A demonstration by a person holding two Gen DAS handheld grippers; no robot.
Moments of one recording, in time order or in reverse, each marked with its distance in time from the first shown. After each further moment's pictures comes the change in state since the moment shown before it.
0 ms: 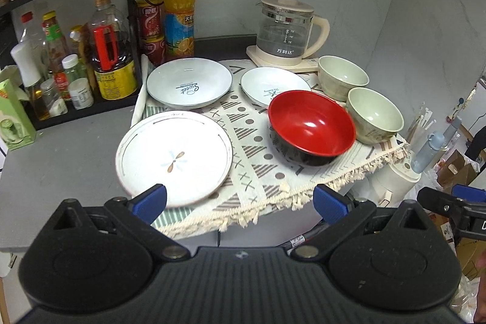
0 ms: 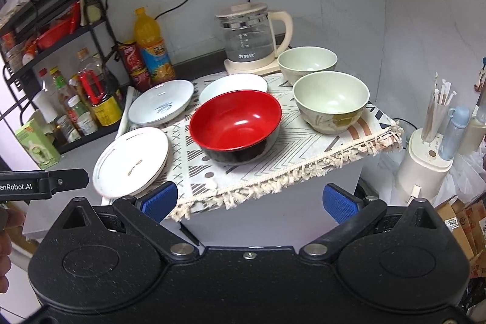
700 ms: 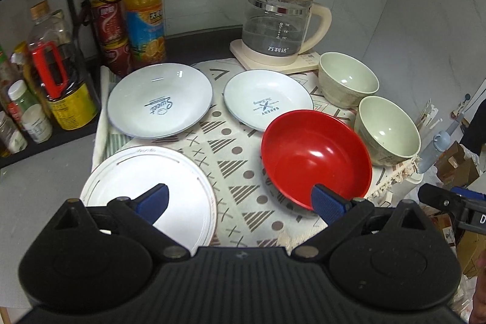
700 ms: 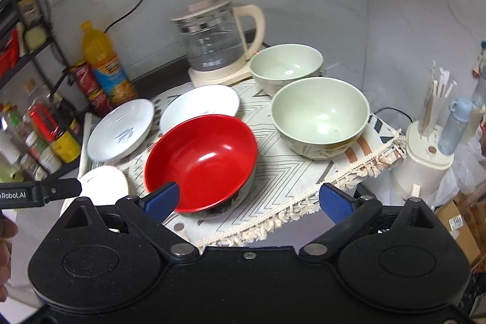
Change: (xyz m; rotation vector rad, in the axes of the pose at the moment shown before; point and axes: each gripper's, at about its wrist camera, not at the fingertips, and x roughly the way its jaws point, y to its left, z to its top) left arm 0.099 -0.012 0.084 0.046 0.088 -0.047; right arm 0.086 -0.025 0.064 0.117 0.038 -0.073
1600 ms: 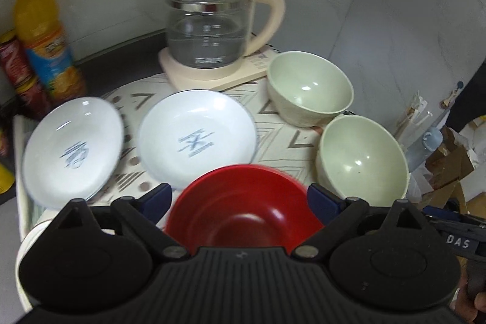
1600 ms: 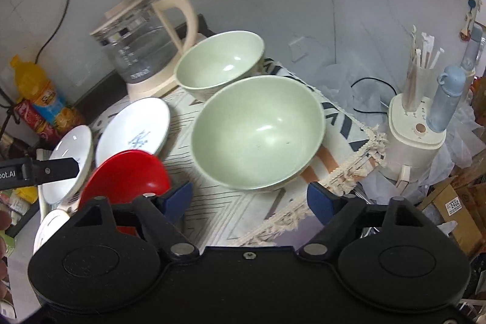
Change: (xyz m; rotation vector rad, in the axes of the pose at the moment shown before) left arm 0.104 -0.095 0.081 0.101 0.078 -0.081; right arm 0.082 -0.090 0.051 0.150 0.105 -0.054
